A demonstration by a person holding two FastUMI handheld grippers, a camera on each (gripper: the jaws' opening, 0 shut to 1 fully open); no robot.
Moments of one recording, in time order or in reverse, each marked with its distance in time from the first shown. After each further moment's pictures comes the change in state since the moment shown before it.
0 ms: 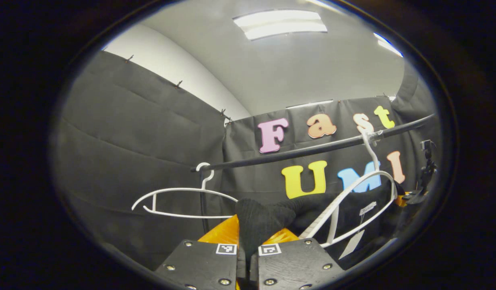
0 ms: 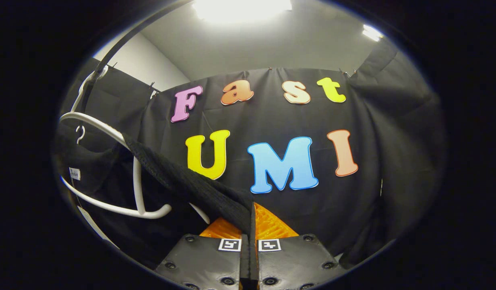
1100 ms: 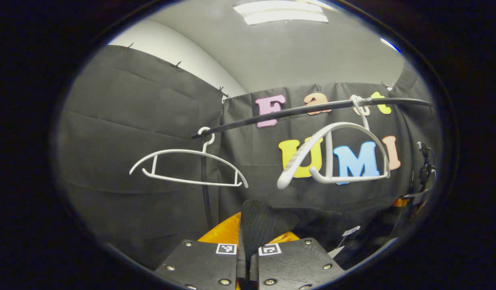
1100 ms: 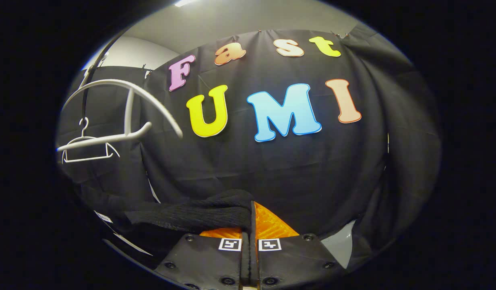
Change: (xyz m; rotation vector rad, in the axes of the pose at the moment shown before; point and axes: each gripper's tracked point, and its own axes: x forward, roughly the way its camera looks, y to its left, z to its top) left arm -0.051 0.003 -0.086 -0.011 0.190 -0.024; right arm -0.057 -0.016 -0.106 0.091 0.306 0.036
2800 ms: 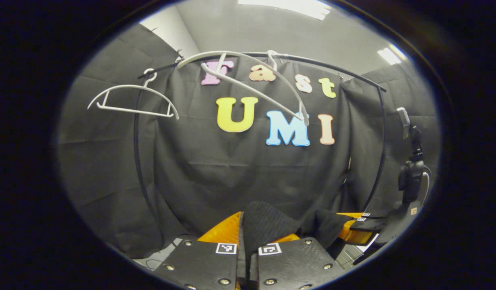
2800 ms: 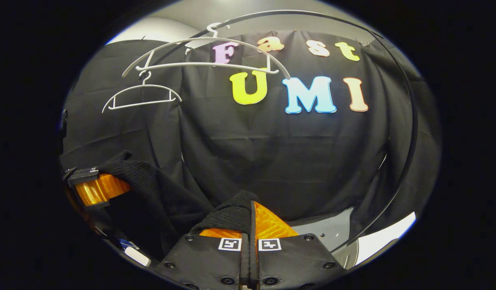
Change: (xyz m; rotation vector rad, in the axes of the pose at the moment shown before) left arm -0.111 -0.143 -0.151 -0.099 0.262 -0.456; right arm -0.182 0.129 -0.172 -0.123 0.140 0.089
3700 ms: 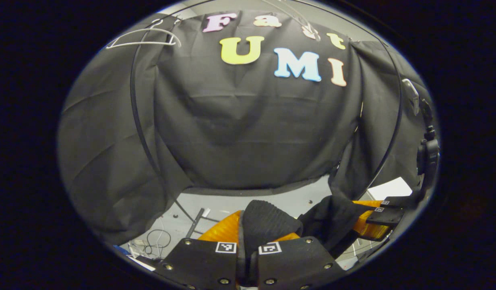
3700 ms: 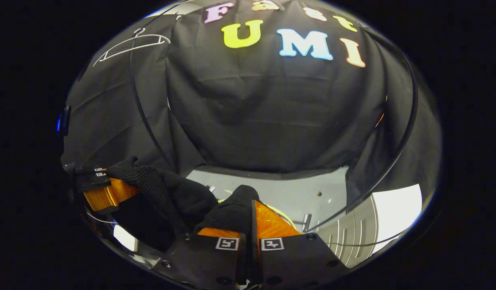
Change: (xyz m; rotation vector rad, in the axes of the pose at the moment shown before) left arm 0.054 0.015 -0.228 0.008 0.440 0.042; right arm 0.026 -0.012 -0.192 0.007 0.372 -0.078
